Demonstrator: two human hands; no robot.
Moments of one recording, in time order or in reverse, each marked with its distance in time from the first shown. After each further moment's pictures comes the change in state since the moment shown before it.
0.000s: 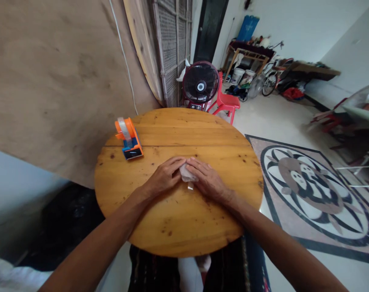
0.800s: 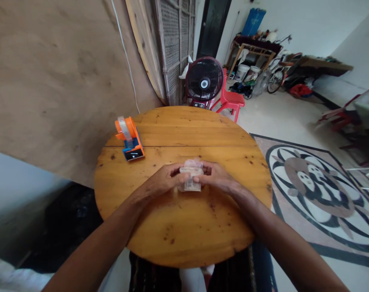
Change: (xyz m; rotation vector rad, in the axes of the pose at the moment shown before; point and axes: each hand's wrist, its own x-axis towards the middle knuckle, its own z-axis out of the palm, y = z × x) left_hand 0.010 0.020 -0.026 -0.652 -0.261 -0.505; right_hand 0.029 0.003 -0.017 1.228 -0.167 0.684
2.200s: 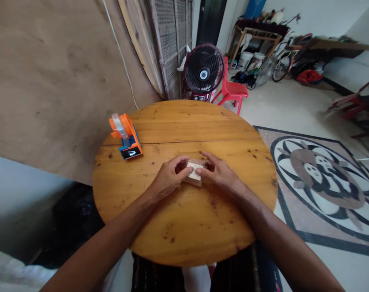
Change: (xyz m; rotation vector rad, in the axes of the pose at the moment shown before) left_hand 0.015 -0.026 0.025 0.108 0.318 -0.019; right_hand -0.004 0.018 -0.013 -0.411 0.272 -0.047
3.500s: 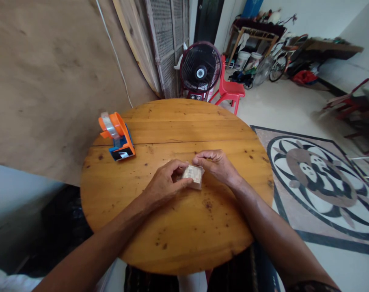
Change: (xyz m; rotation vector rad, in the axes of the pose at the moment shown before) left_hand -0.009 0.016 0.003 0.081 -0.093 0.034; right_hand 0.014 -0.023 -0.013 0.112 0.007 -0.161
